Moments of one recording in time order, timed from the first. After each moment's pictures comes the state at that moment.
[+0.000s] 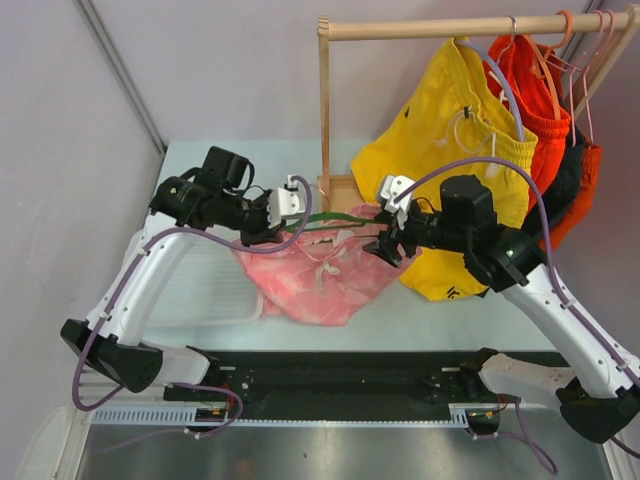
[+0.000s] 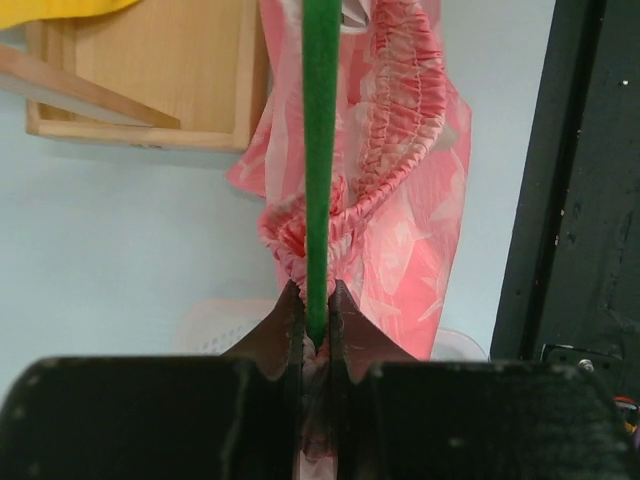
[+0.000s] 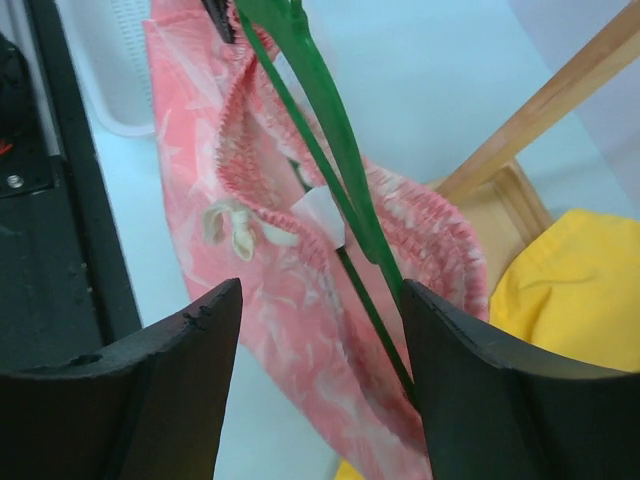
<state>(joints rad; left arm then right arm) -0.45 1.34 1.58 -1.23 0.55 0.88 0.65 1.05 1.29 -0.63 -0.44 -0.37</state>
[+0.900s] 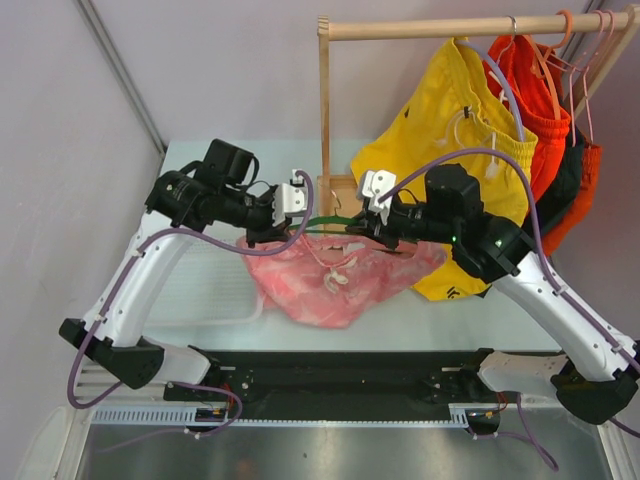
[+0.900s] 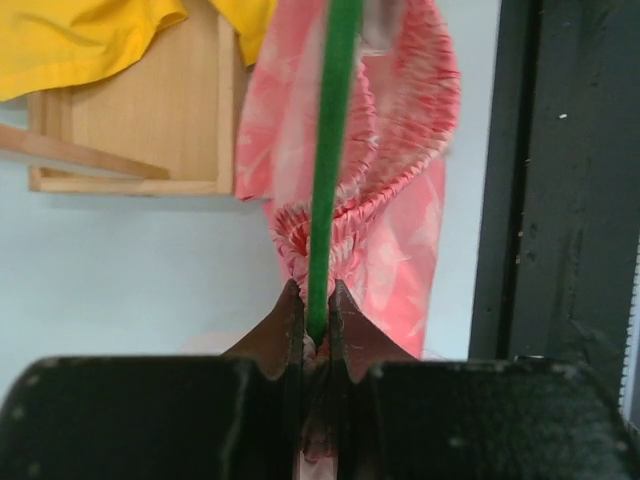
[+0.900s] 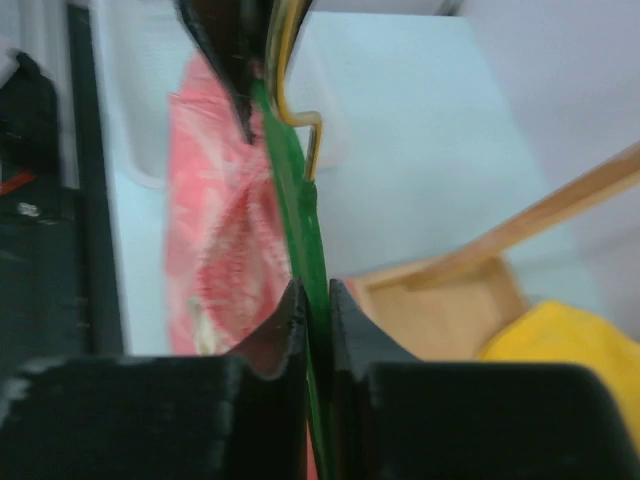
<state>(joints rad) -0.52 1.37 1.73 -1.29 0.61 0.83 0.76 1.15 1.42 -0.56 -0.44 -0.43</state>
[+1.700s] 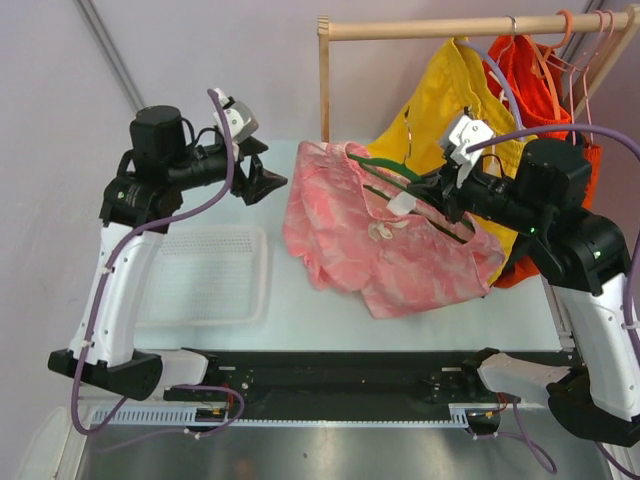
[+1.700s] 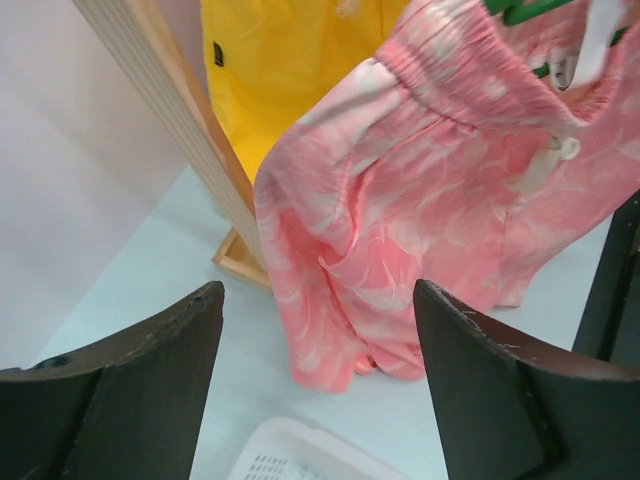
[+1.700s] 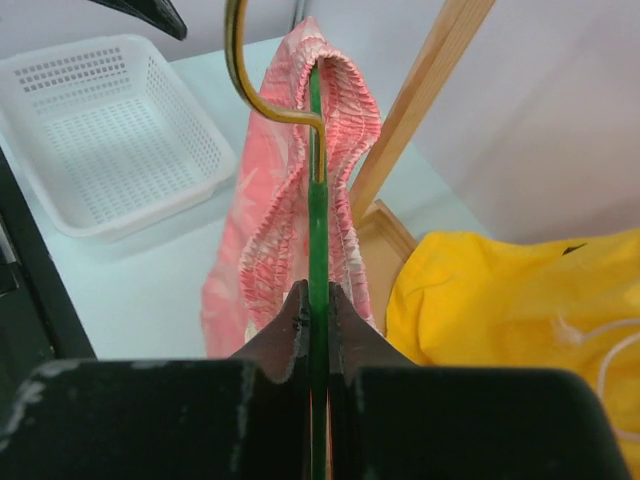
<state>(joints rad) -0.29 1.30 1.81 -0.81 0.71 0.37 0.53 1.12 1.81 -0.86 -0.37 -0.32</state>
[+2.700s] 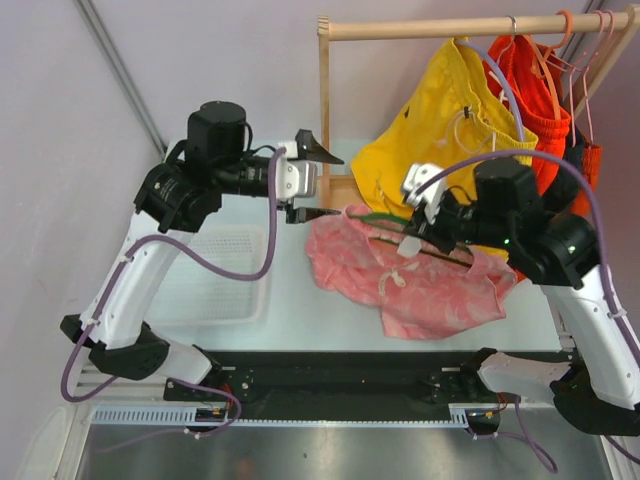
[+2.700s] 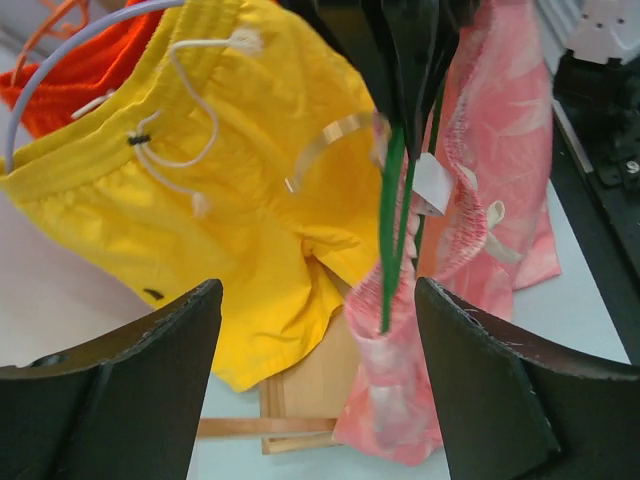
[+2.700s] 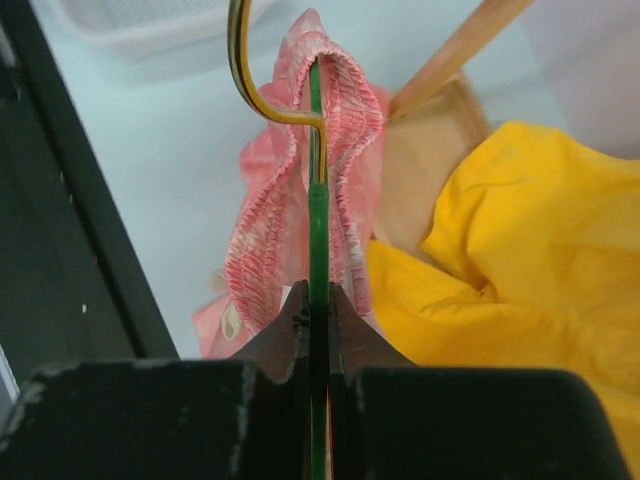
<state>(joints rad) -0.63 1.44 2.00 -0.88 0.84 0.80 0.60 1.13 1.76 -1.12 -0.29 -0.46</state>
